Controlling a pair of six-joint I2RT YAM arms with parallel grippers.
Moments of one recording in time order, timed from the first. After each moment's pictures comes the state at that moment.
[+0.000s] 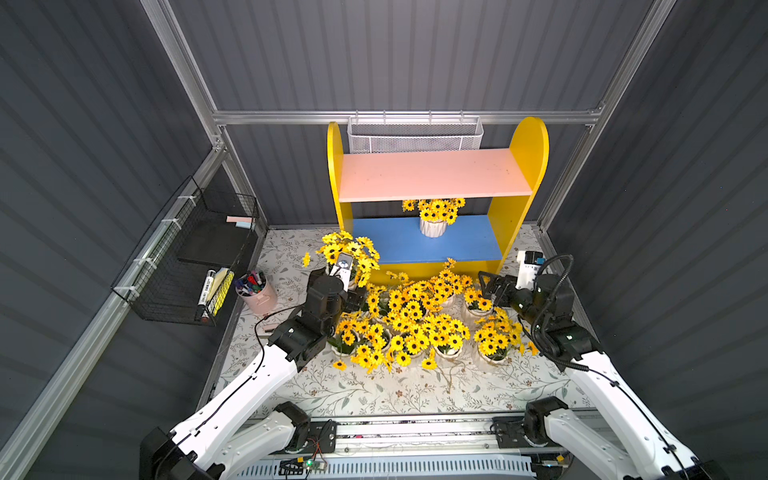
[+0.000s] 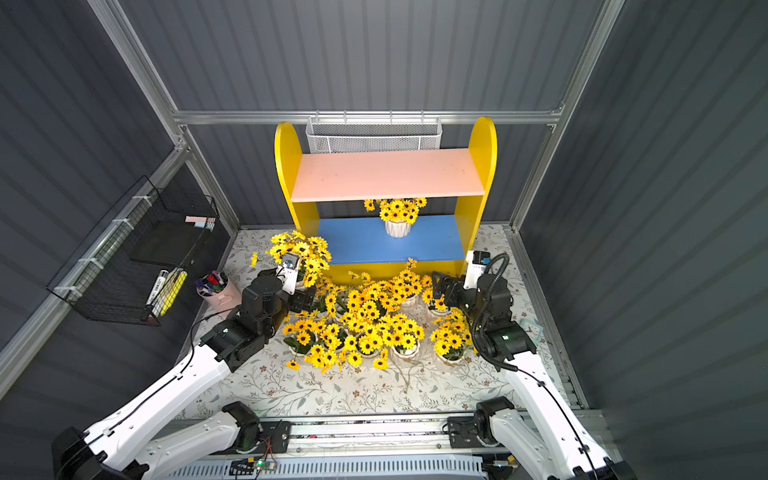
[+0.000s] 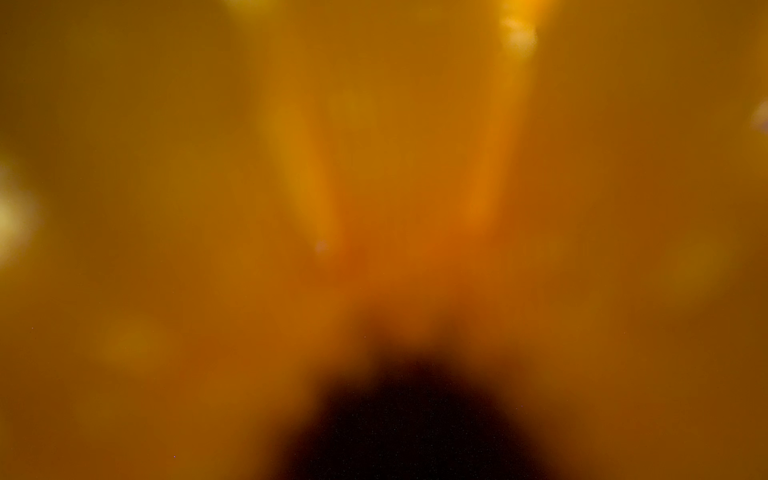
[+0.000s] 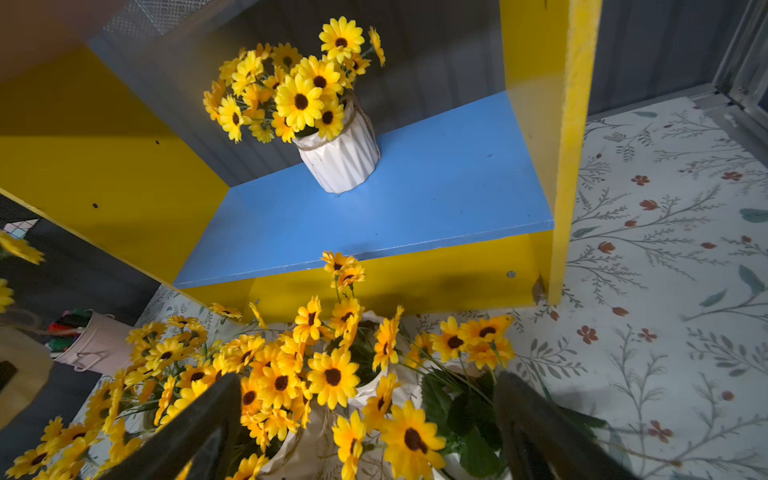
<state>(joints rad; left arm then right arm) -0.55 0.97 0.81 -0.26 -0.51 0.10 0.23 0.86 0.70 -0.15 -0.11 0.40</state>
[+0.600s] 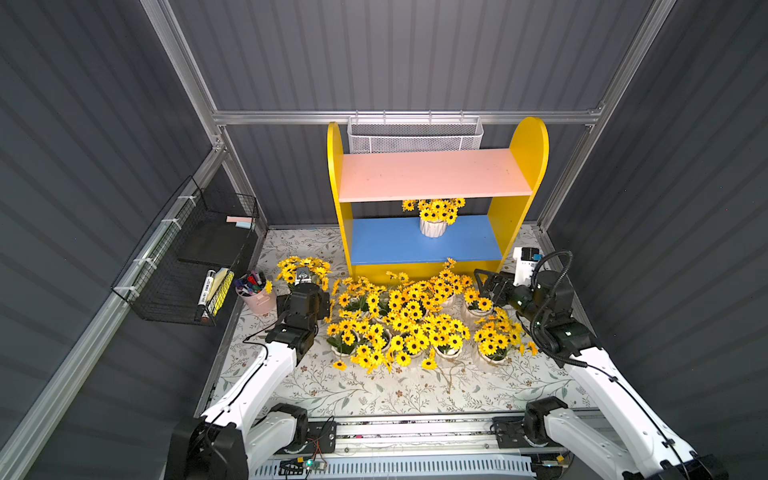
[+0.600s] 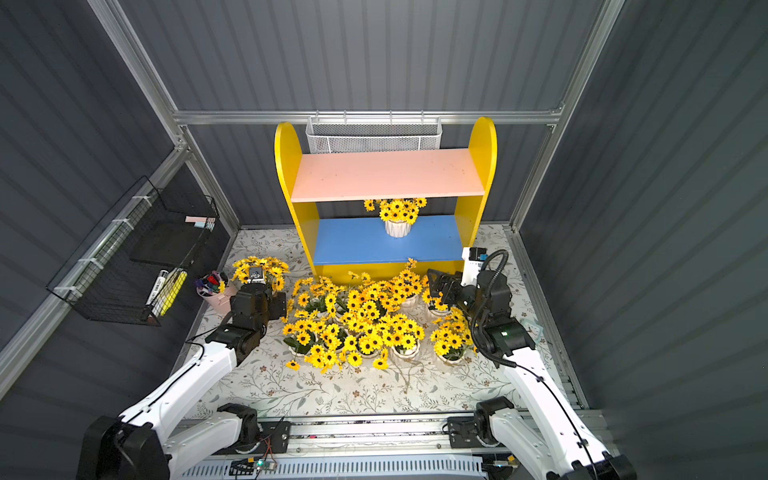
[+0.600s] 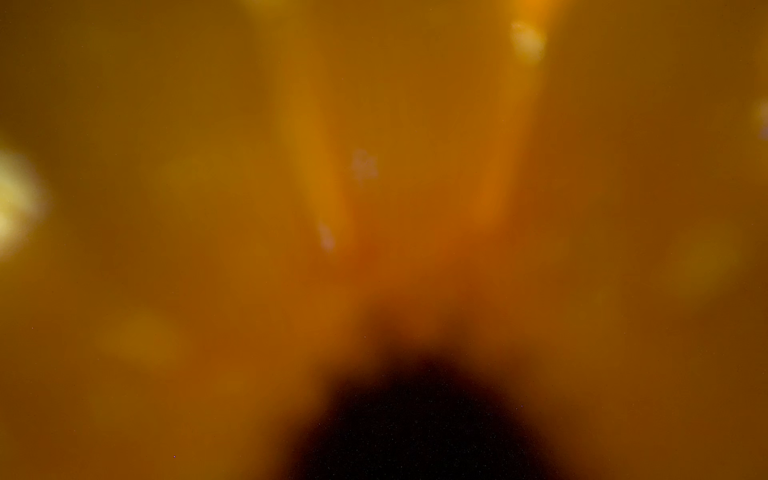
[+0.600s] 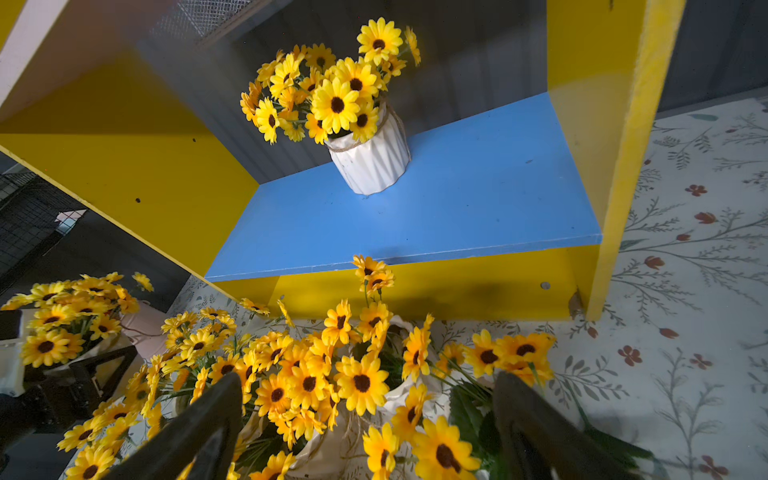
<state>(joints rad) -0.19 1.07 0.57 -0.10 -0.47 -0.08 0.23 0.89 0.72 -0.13 -0.18 0.40</state>
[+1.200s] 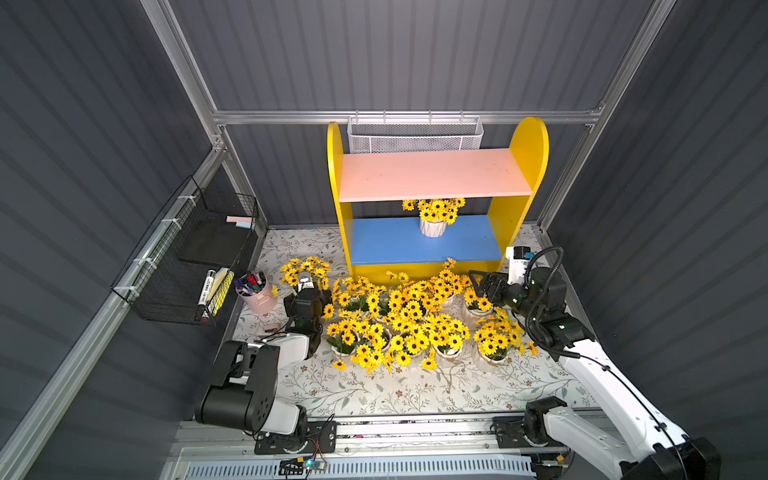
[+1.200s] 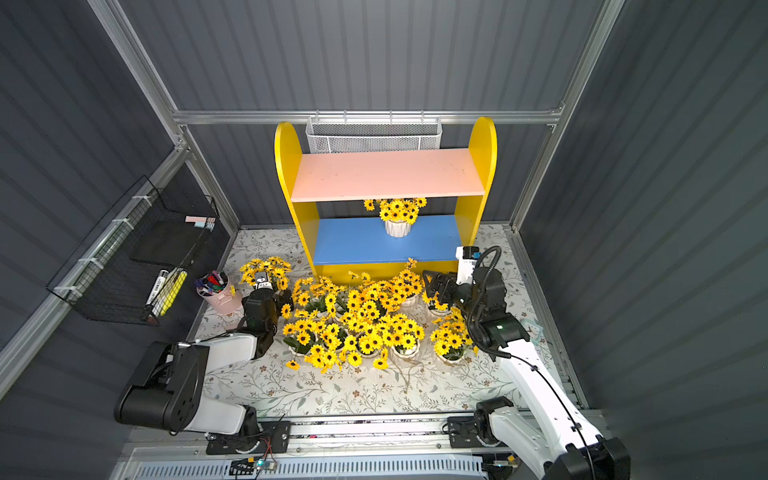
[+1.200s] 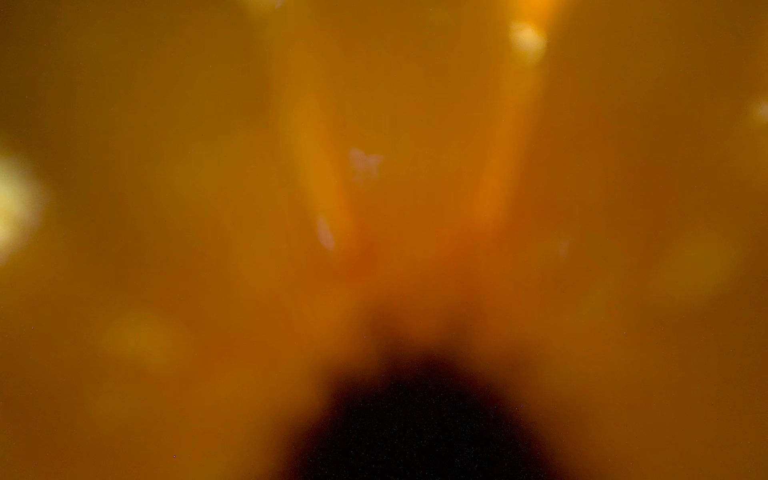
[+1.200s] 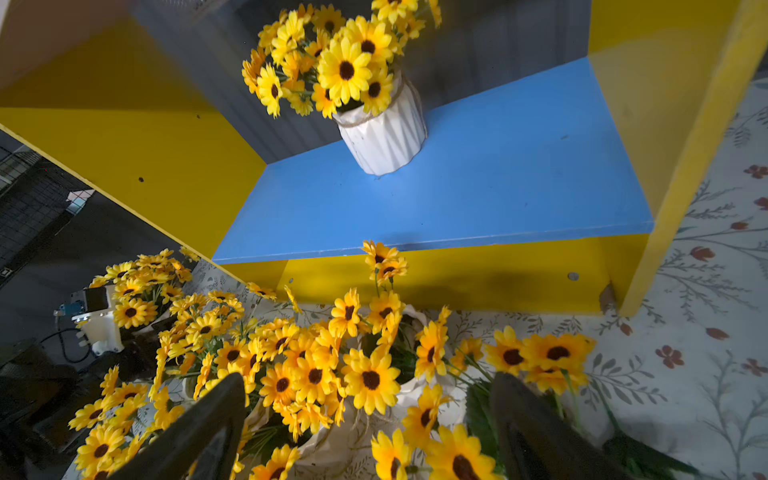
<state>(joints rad) -0.12 1.49 0.45 0.60 -0.42 -0.11 0.23 0.96 0.72 -0.11 -0.25 0.40</state>
